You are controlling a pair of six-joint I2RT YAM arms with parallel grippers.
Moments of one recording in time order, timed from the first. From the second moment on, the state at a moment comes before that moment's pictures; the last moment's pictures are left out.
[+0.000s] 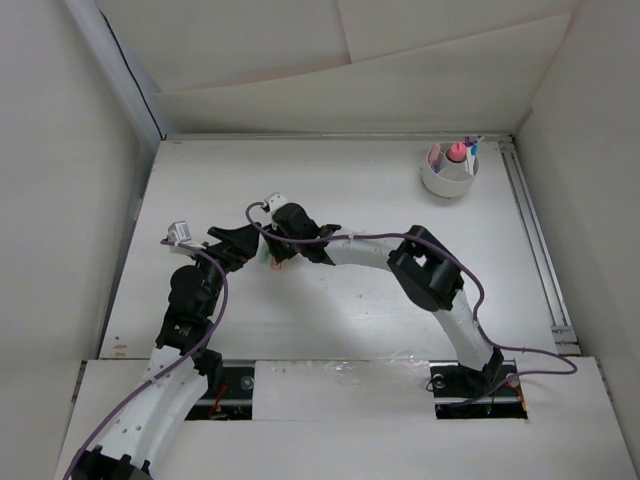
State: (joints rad) left arm -0.29 0.48 0.27 0.22 -0.08 -0.90; right arm 0.94 2.24 1.62 -0.04 0.10 0.20
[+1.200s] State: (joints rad) left arm -0.29 0.48 0.27 0.22 -0.09 -0.90; right arm 0.87 2.08 1.44 -0.16 0.22 0.18
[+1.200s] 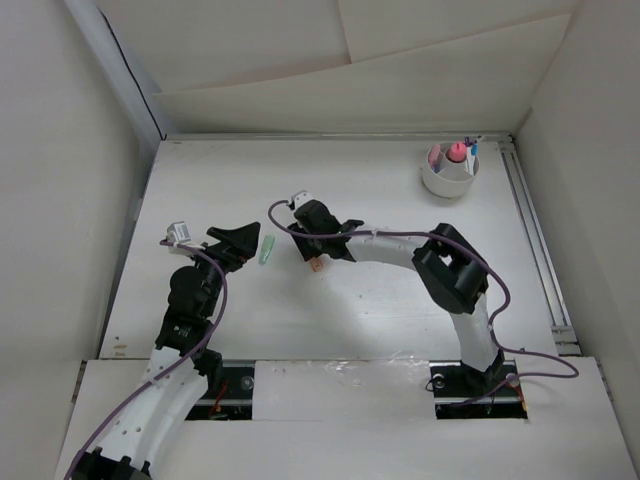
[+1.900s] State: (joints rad) left arm -0.29 0.48 0.27 0.22 -0.09 -0.90; right arm 0.86 2.16 1.56 -0.23 0.15 0.16
